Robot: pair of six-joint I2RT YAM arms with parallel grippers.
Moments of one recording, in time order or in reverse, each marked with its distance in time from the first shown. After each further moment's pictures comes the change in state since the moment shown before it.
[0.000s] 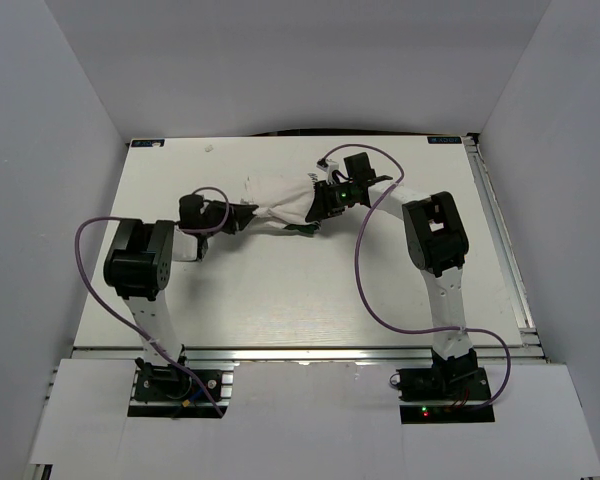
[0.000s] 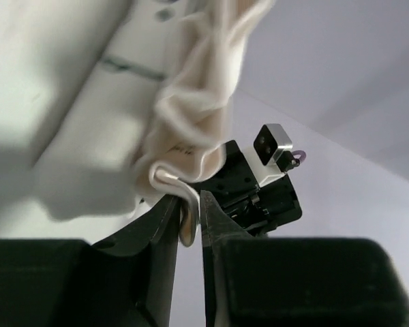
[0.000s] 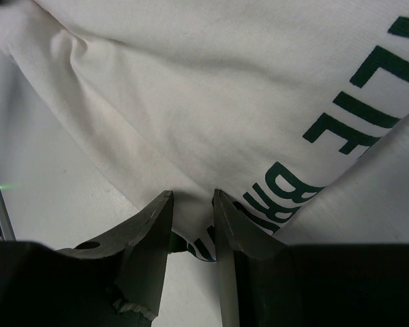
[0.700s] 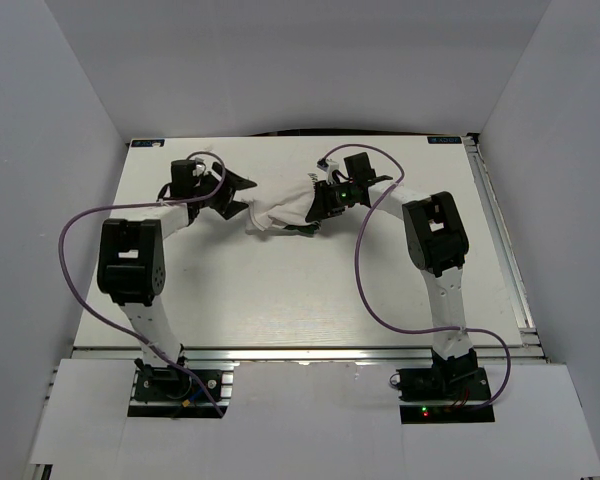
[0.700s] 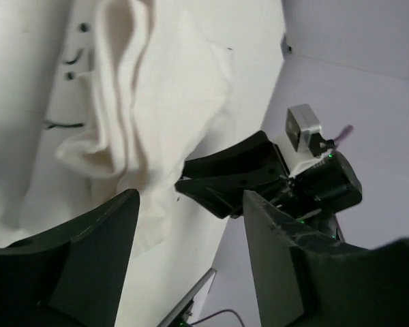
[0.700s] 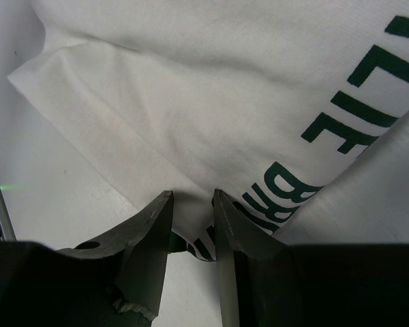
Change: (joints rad) left arm 0.040 -0.029 0.383 -0.579 0.079 0.531; right arm -0.002 0.000 0.000 0.000 0.002 0.003
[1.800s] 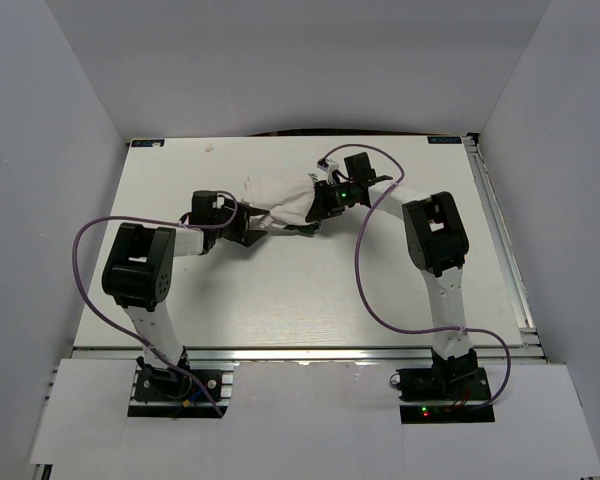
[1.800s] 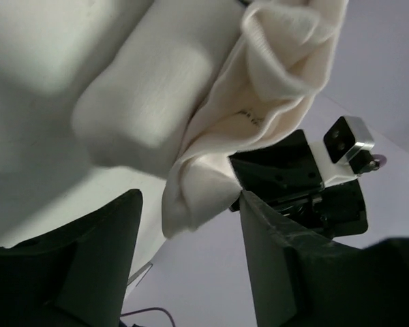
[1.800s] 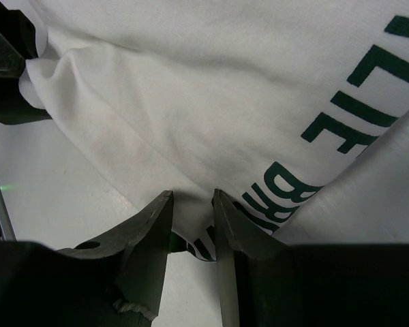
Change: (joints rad) left arm -0.115 -0.069 -0.304 0.145 -0.122 -0.377; right arm 0.000 0.000 0.000 0.000 0.000 0.000
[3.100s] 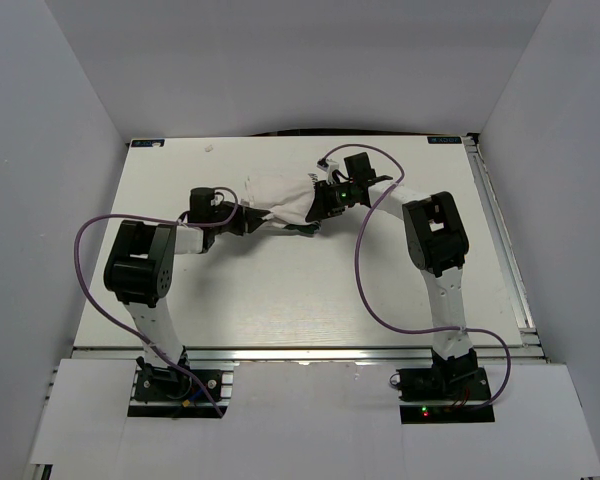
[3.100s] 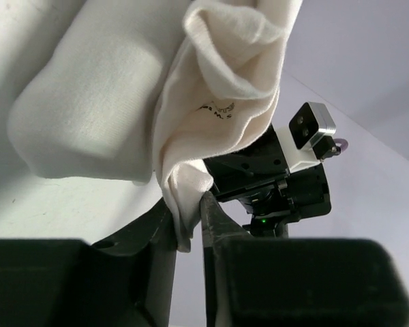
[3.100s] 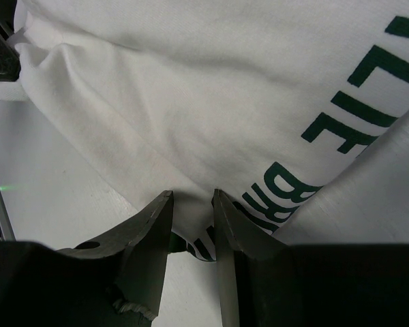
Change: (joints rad) left arm 0.016 0.043 0.027 0.106 0.080 -0.100; right arm 0.000 0.000 0.000 0.000 0.002 0.000
